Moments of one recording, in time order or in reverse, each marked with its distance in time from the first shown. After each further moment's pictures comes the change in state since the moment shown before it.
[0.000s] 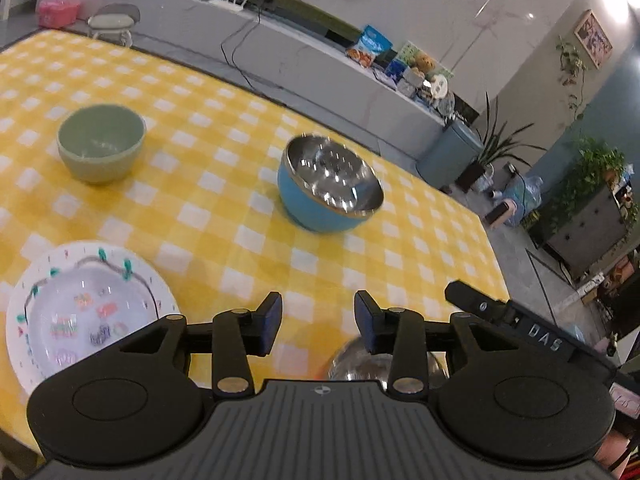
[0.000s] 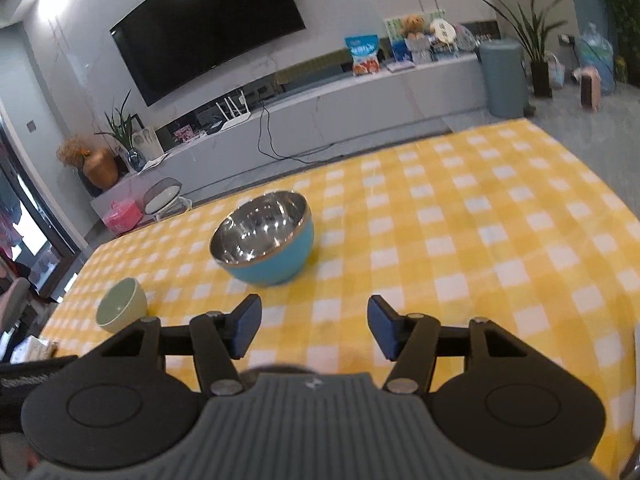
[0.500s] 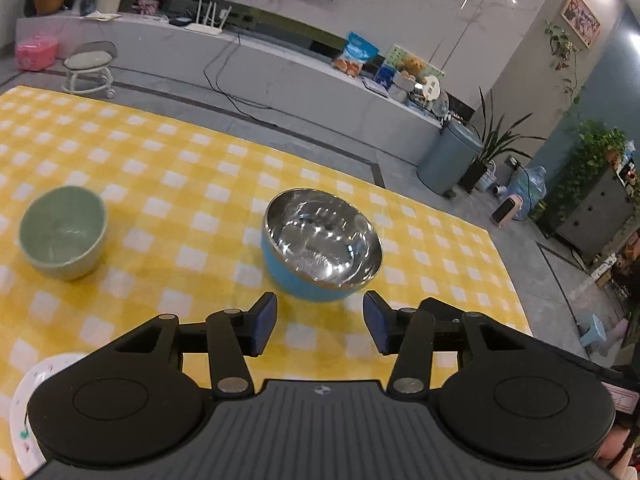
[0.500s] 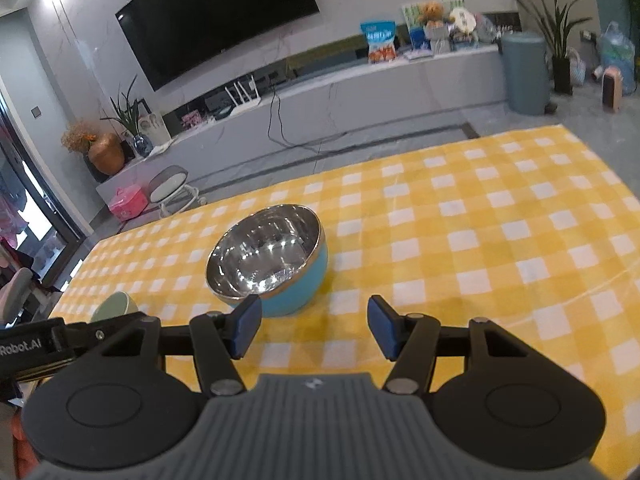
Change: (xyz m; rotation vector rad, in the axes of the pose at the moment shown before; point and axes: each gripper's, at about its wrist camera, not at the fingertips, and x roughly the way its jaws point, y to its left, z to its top) left arm 0.037 -0.022 0.054 0.105 -0.010 0.019; right arm 0.061 0.001 0.042 0.013 0.072 0.029
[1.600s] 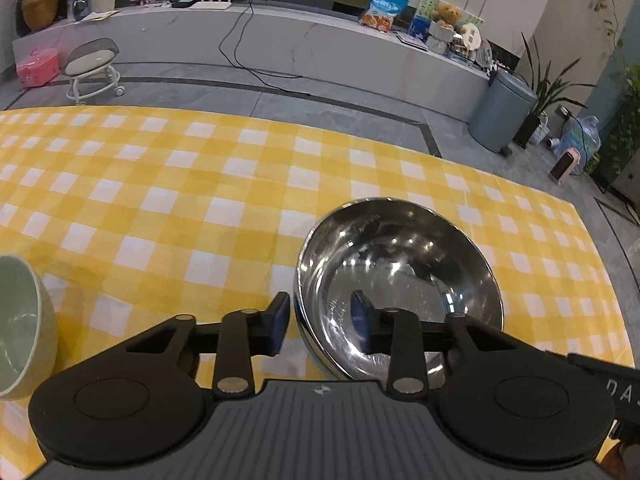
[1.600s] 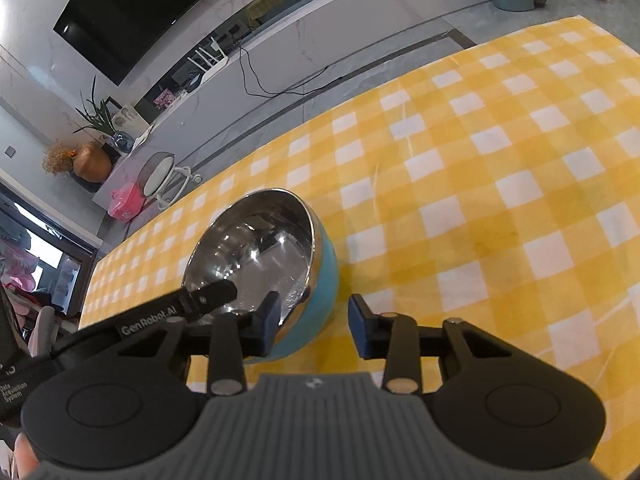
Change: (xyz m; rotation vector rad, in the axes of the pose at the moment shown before) left arm 0.120 0.010 0.038 0.098 0.114 0.164; right arm 0.083 -0.010 0.027 0.232 0.184 0.058
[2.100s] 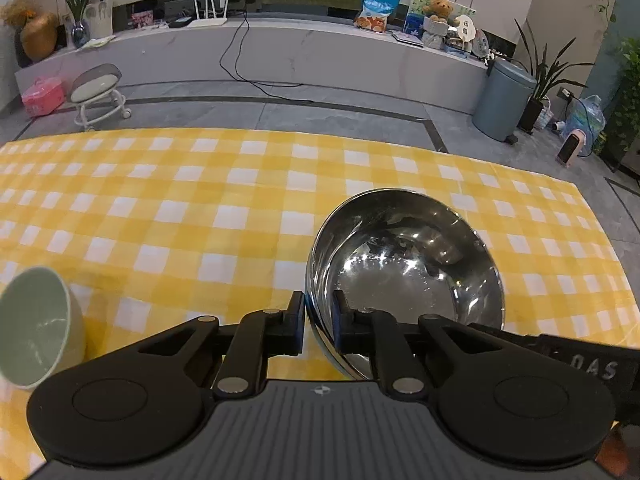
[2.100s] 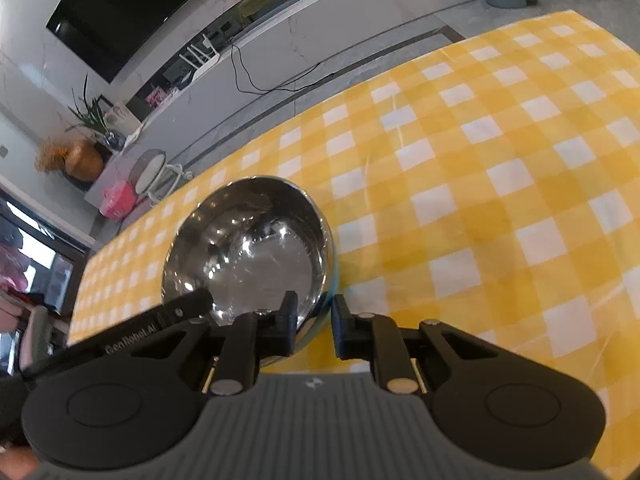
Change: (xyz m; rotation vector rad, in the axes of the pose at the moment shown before) left arm -0.024 -0.019 -0.007 0.078 -0.019 0.070; right arm -0.003 -0.003 -0.004 0.025 0.015 -0.018
